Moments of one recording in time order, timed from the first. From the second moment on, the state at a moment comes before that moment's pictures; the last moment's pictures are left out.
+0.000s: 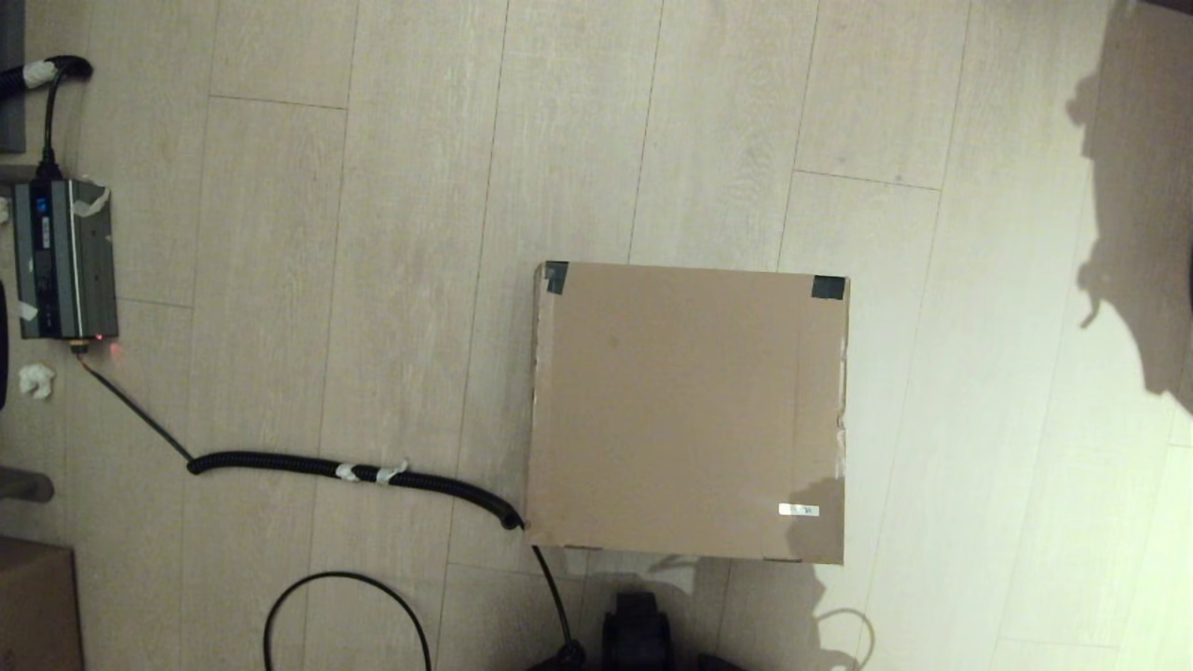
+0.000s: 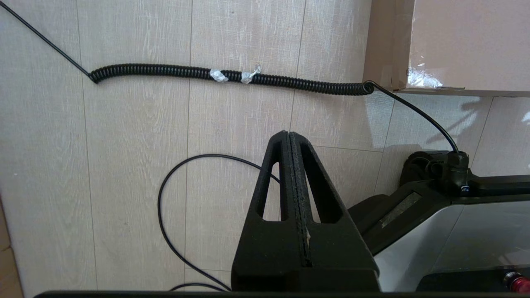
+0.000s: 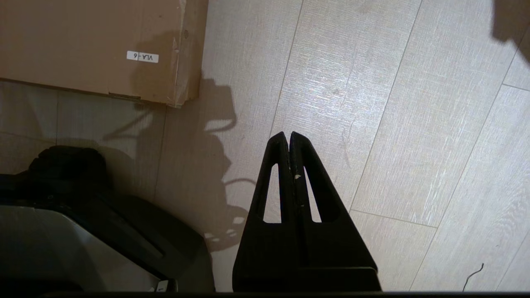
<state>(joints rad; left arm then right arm) 0.00 0.00 0.00 -0.01 0.00 0.02 0.00 0.00 0.00 0.00 0.01 -0.08</state>
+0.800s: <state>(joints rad) 0.00 0.00 0.00 0.00 0.00 0.04 0.00 0.00 0.00 0.00 0.00 -0.02</state>
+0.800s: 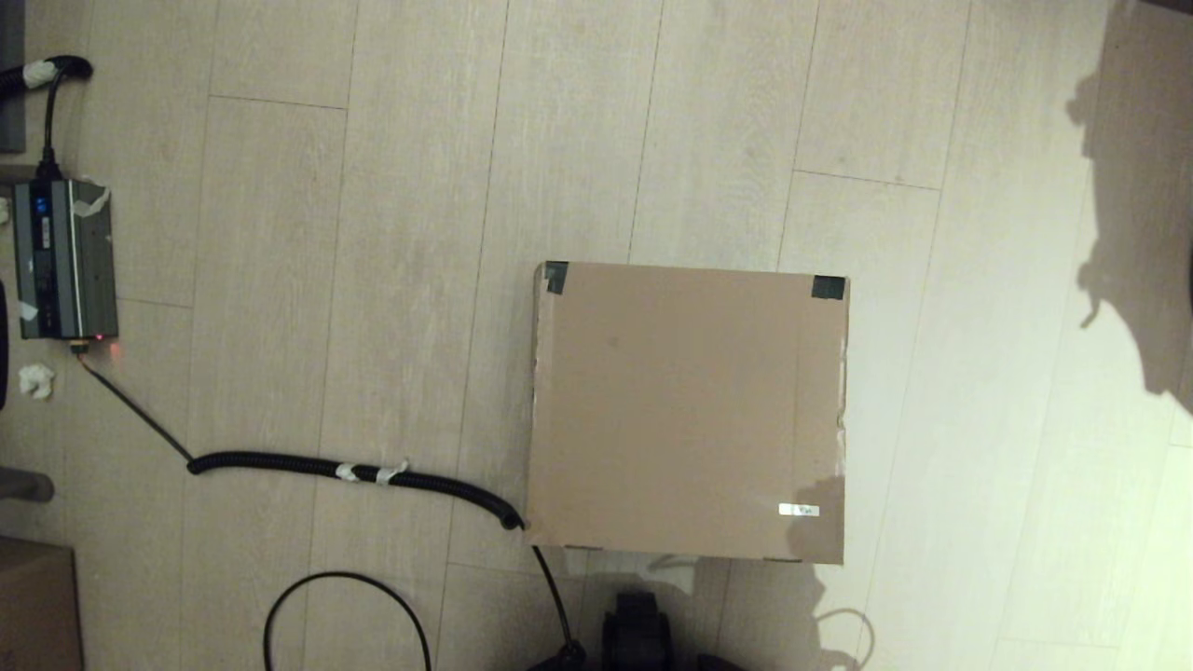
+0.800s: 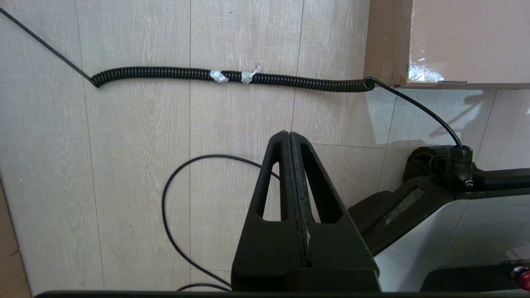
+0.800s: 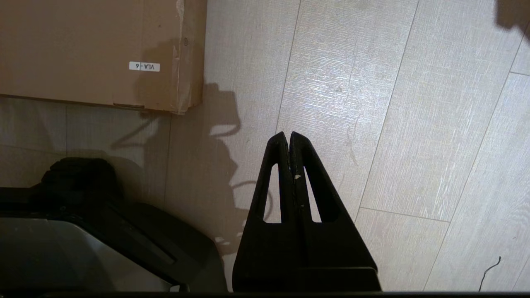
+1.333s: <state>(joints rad) 0.00 0.00 0.00 0.00 0.00 0.03 0.00 0.00 0.00 0.00 0.00 0.00</state>
